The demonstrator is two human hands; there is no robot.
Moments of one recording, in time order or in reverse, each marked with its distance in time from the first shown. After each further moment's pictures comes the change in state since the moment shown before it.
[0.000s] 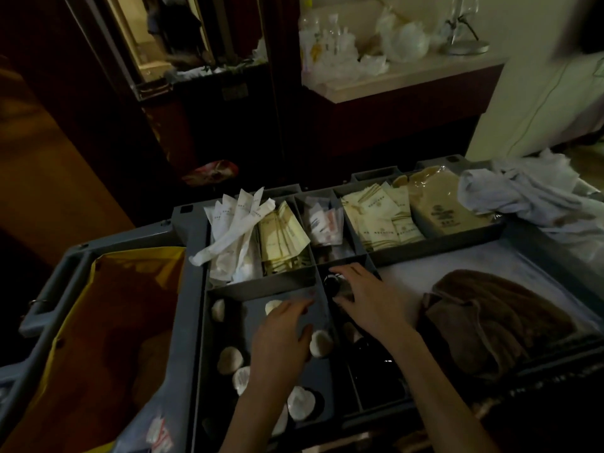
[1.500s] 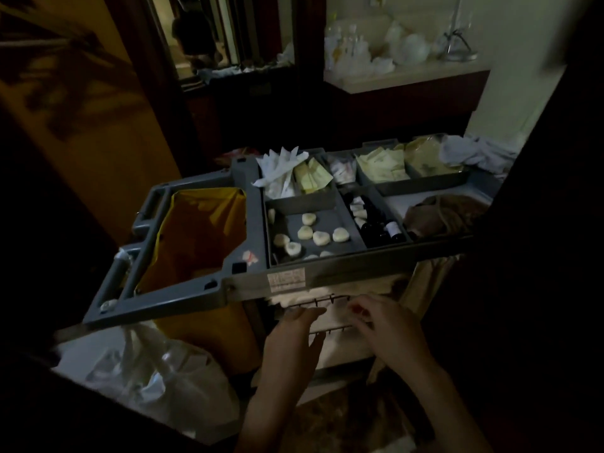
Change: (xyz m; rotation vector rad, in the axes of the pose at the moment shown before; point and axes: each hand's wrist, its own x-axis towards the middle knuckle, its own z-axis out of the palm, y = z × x) left_hand -0.303 0.004 -0.045 0.028 -0.021 0.025; right_hand -0.316 -0.137 0.001 -0.027 0.018 0.041
